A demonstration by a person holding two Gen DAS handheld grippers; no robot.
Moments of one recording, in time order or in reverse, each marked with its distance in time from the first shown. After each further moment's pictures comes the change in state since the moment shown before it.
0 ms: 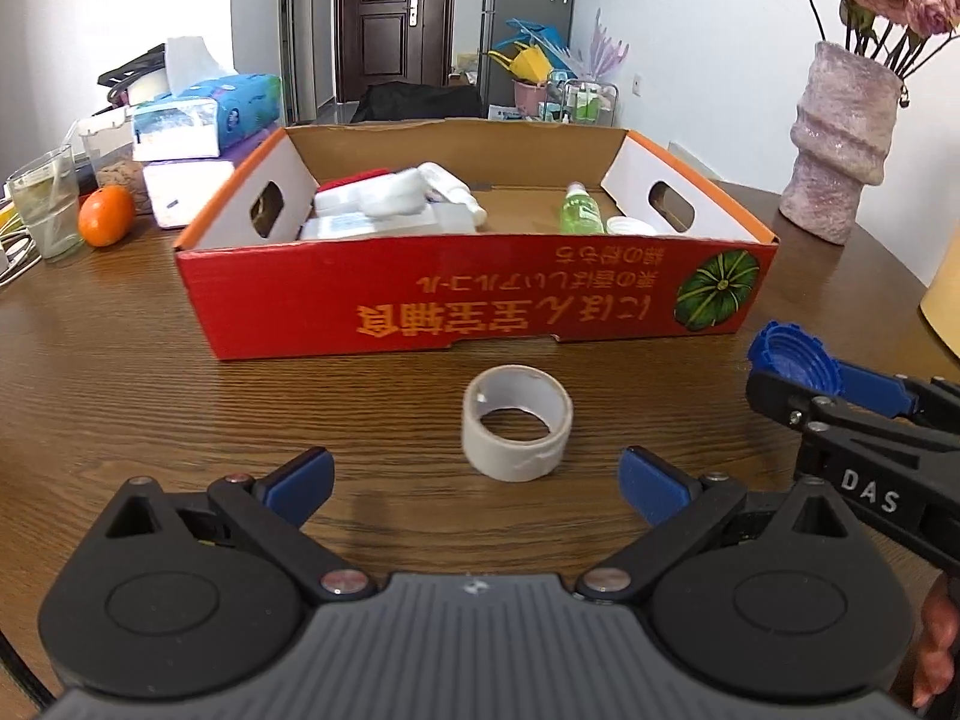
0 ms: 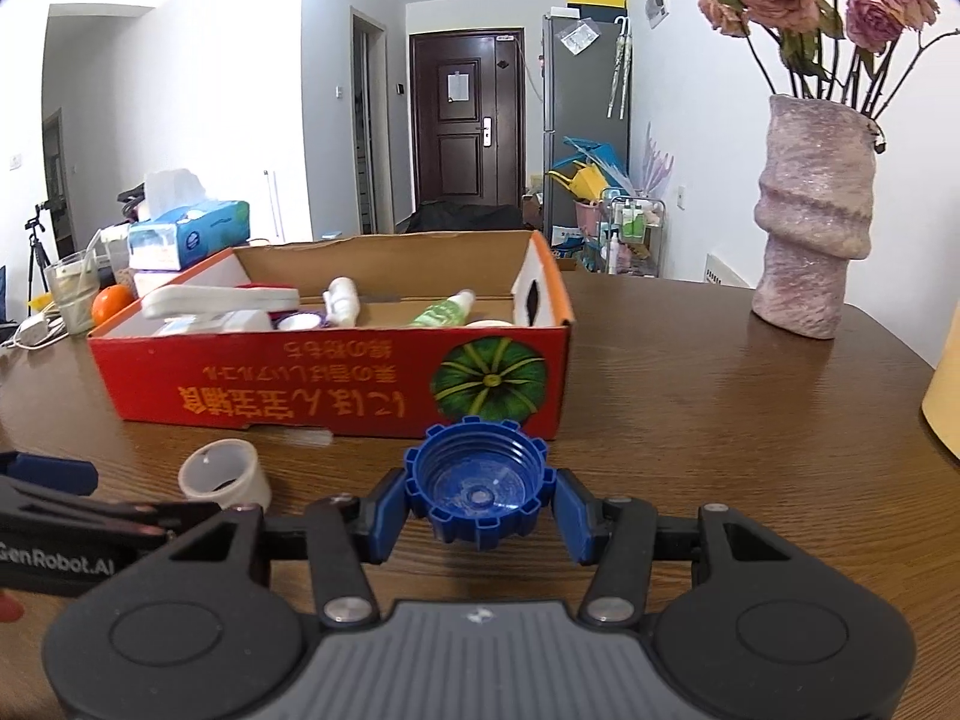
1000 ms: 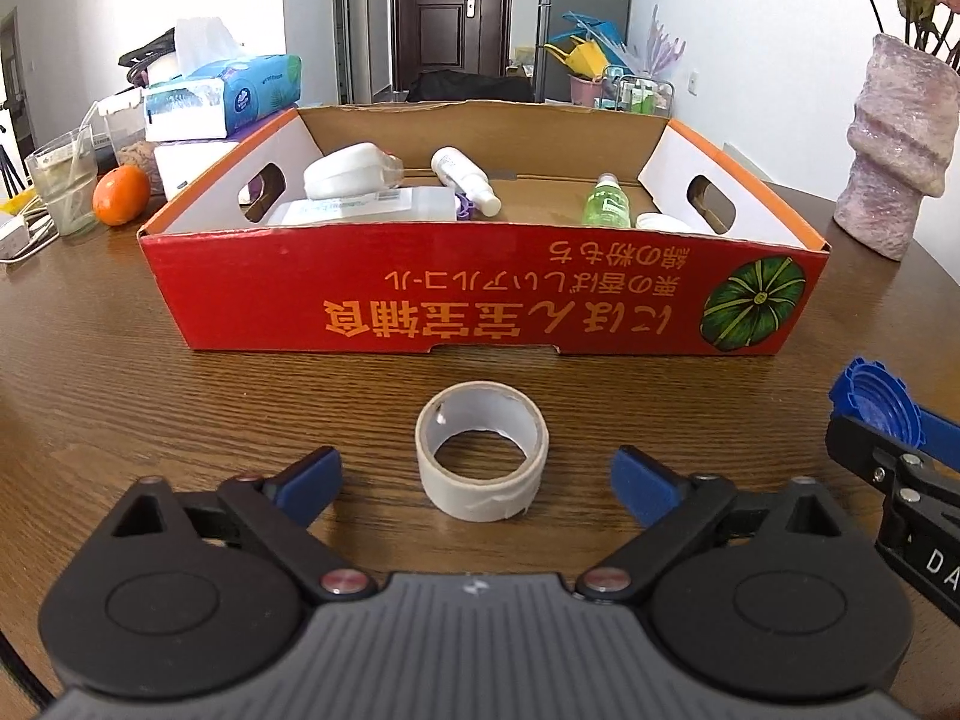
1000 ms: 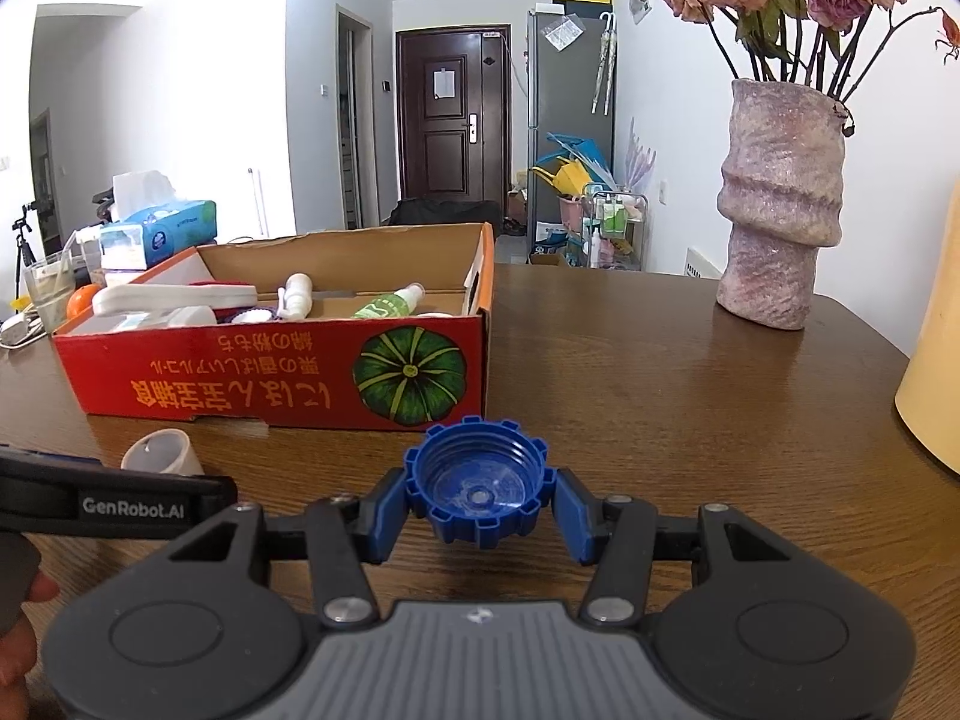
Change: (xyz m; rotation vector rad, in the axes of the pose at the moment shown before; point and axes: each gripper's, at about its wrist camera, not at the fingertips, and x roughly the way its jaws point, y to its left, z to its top) left arm 0.031 -0.026 0.007 -0.066 0.010 0.105; right arm 0.001 -0.032 -0.004 0.006 0.008 -0.023
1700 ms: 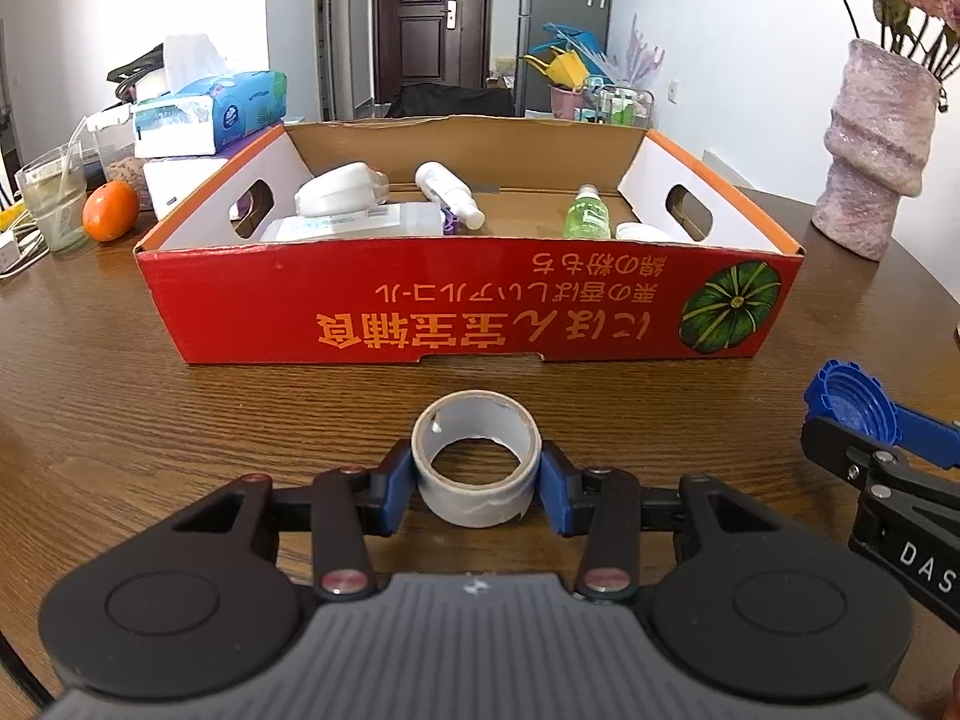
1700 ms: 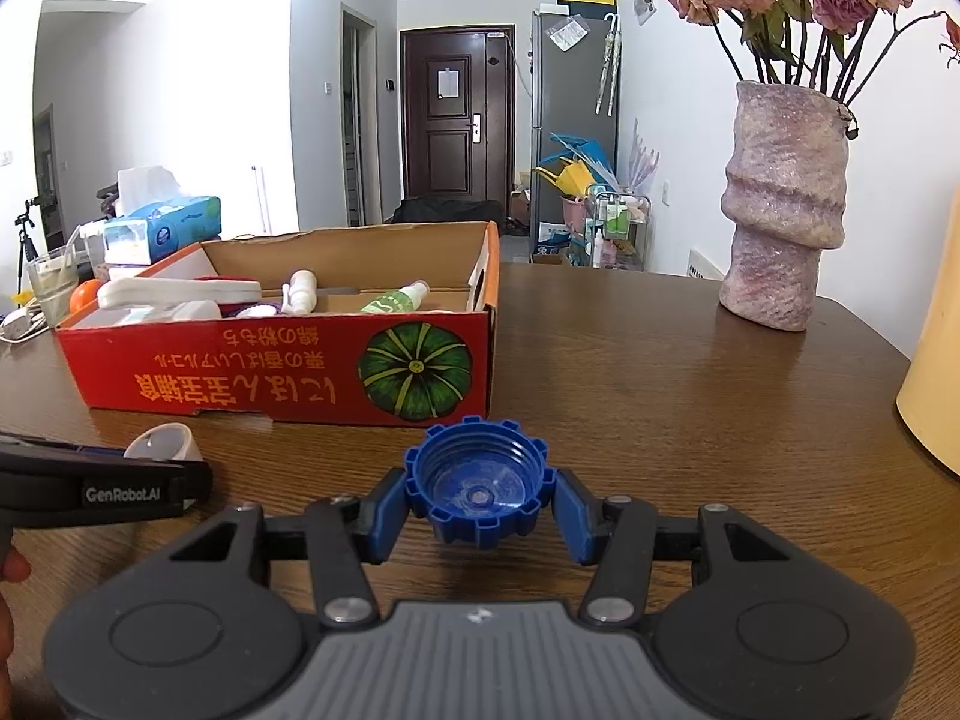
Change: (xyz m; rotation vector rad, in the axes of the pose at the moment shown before) left arm -0.008 0.001 -0.002 0.027 -0.024 -0.034; right arm -0.001 0.002 -0.002 -0.007 -0.001 0.003
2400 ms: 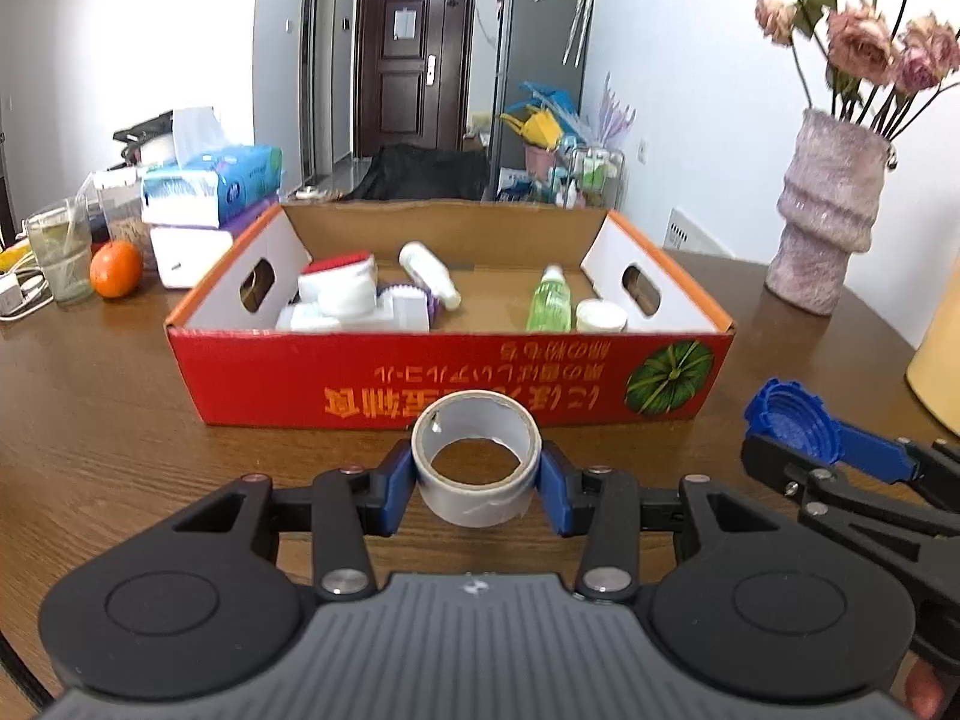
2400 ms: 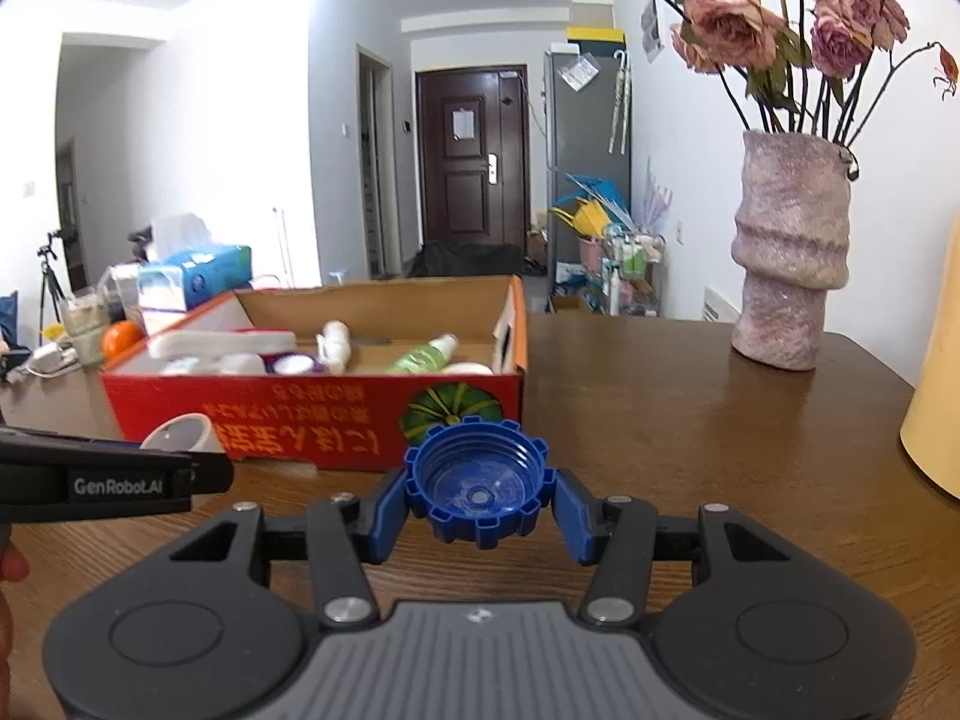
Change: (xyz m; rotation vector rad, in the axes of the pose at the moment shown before) left arm -0.048 0.003 0.009 -0.008 -0.132 -0.060; right arm -0.027 0.007 0.008 0.009 -0.096 0.049
